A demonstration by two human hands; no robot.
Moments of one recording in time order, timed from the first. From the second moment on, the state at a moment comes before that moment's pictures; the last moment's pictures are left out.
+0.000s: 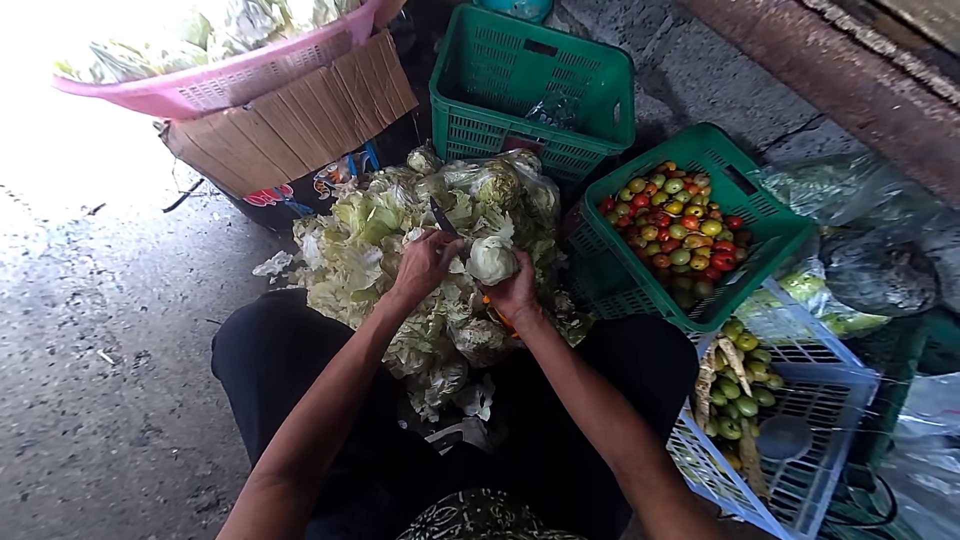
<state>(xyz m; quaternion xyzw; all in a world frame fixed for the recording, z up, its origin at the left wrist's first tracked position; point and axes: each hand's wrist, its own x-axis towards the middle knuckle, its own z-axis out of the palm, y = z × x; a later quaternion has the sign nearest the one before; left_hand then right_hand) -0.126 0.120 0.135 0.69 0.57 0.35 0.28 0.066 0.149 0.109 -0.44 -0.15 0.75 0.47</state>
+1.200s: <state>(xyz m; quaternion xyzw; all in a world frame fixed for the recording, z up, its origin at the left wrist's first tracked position) -0.121 0.131 0.124 0.82 0.41 0.36 0.14 0.059 0.142 0.115 -0.42 -0.06 0.80 0.42</state>
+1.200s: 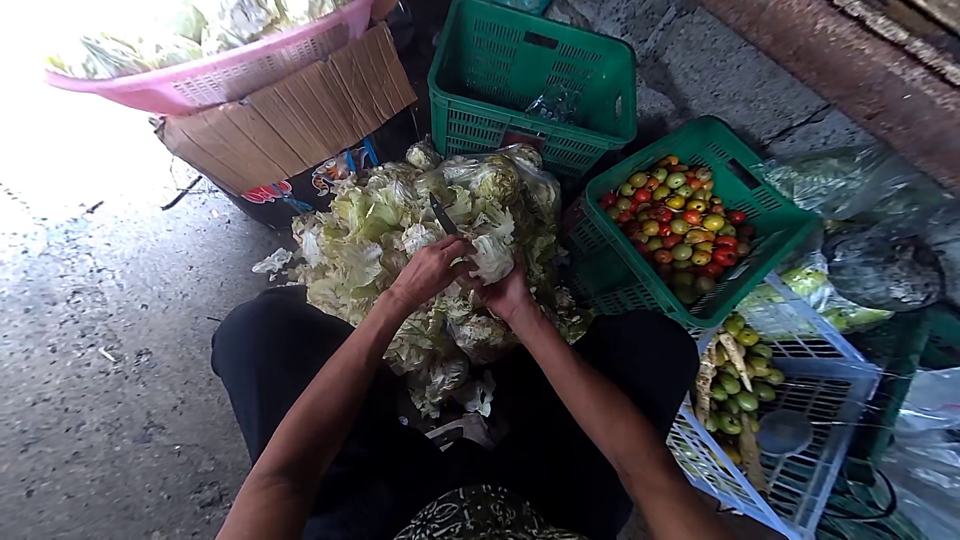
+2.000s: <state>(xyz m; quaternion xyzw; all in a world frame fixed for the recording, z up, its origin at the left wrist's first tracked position) -0.132 0.121 0.136 0.61 0.54 0.34 0.47 0.065 0.148 0.111 -0.48 -0.13 0.76 0.41</state>
